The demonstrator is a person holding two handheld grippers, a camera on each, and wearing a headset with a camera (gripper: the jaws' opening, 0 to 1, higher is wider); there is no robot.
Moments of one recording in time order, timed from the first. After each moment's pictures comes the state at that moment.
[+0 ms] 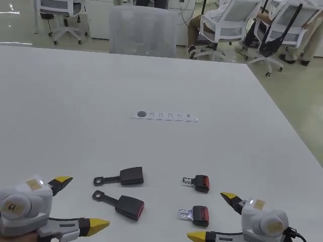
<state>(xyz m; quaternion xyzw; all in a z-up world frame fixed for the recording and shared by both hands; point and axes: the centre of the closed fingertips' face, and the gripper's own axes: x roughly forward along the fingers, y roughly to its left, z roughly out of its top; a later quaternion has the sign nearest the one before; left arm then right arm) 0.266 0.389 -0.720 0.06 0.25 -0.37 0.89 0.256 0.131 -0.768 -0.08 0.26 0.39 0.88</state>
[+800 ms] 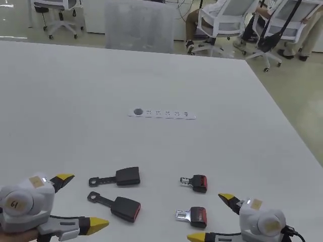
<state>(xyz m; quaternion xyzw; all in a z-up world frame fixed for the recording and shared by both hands) 0.282 0.379 -0.729 0.07 0.26 -0.39 0.88 0.263 0.124 -0.782 -0.09 0.28 0.39 0.87</state>
